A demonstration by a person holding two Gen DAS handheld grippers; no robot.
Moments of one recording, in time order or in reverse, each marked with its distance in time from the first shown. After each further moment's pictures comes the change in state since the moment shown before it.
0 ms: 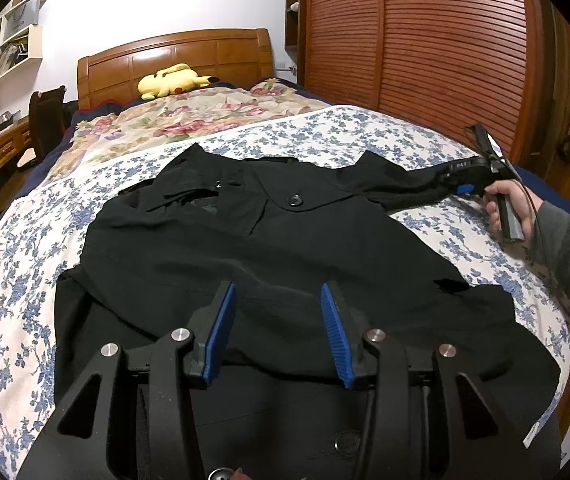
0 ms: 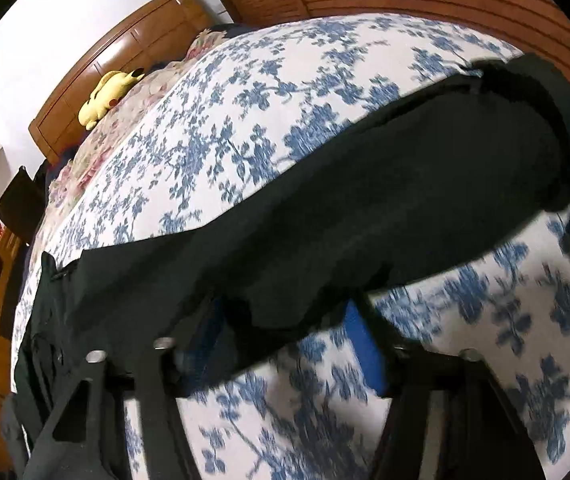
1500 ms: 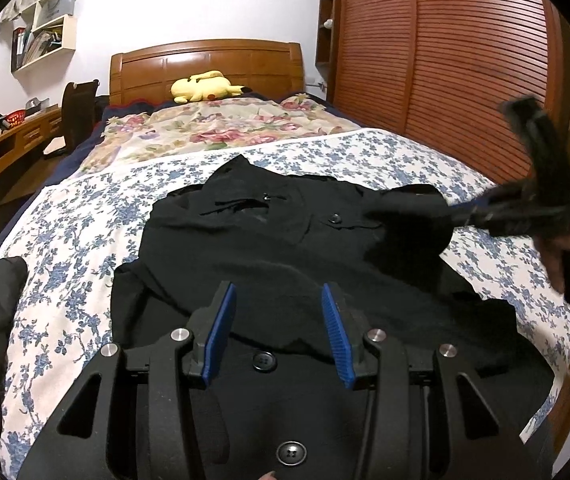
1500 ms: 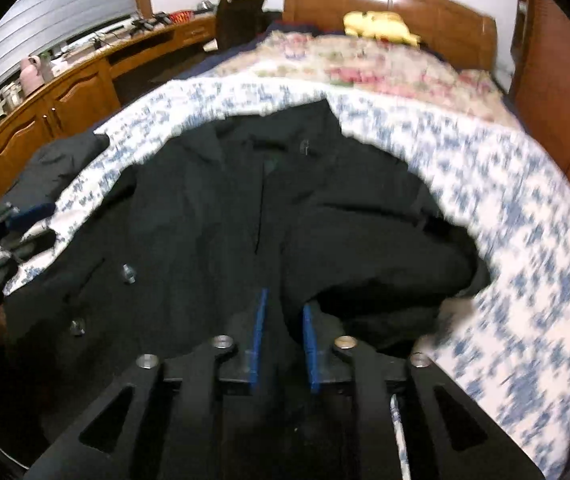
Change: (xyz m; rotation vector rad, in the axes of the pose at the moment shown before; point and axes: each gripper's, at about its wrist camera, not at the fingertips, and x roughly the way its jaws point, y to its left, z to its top) left arm -0.044 0.056 -0.002 -0.088 -0.047 0.047; right arm -0.159 0.292 -0.175 -0.905 0.051 0.267
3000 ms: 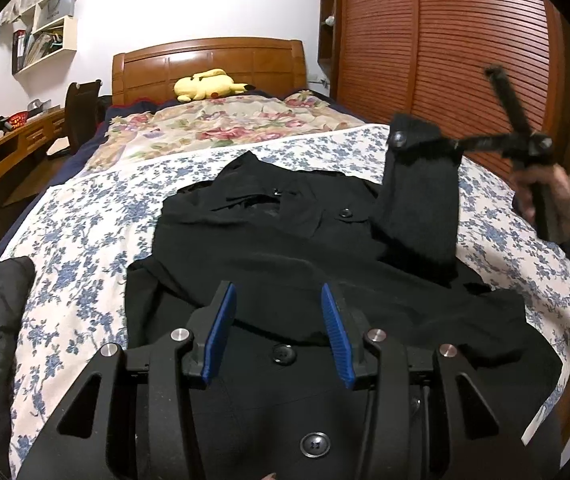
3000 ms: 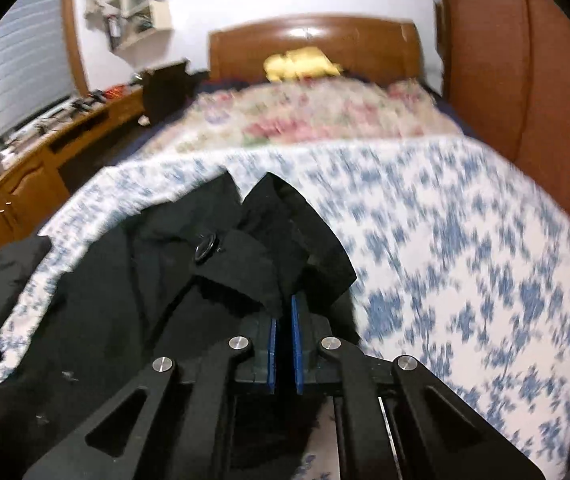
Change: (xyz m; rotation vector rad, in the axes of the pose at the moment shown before) left arm -0.006 0.016 -0.006 0.013 0.008 0.015; right arm 0.017 -0.056 0.024 0.198 -0.203 -0.088
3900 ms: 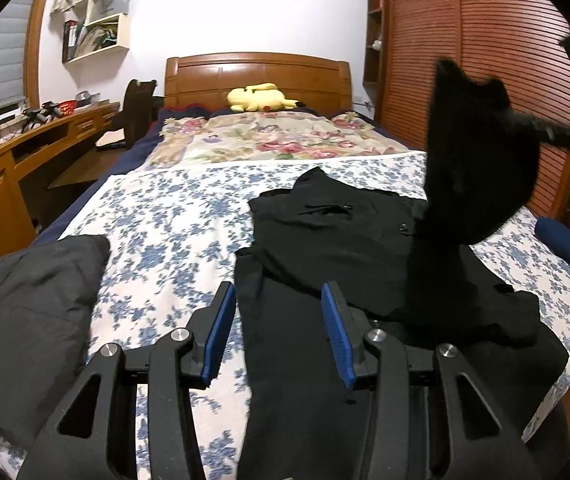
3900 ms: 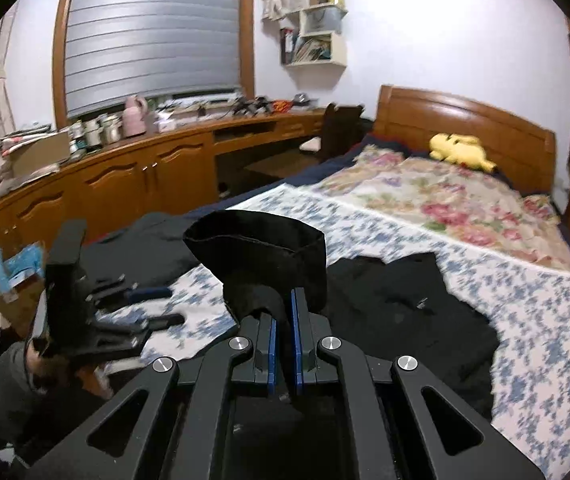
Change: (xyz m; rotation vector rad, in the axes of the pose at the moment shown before) left arm -0.068 0.093 -0.028 -0.092 -0.060 0.103; right arm -0.092 0.194 -0.046 -0.331 -0.092 0.361
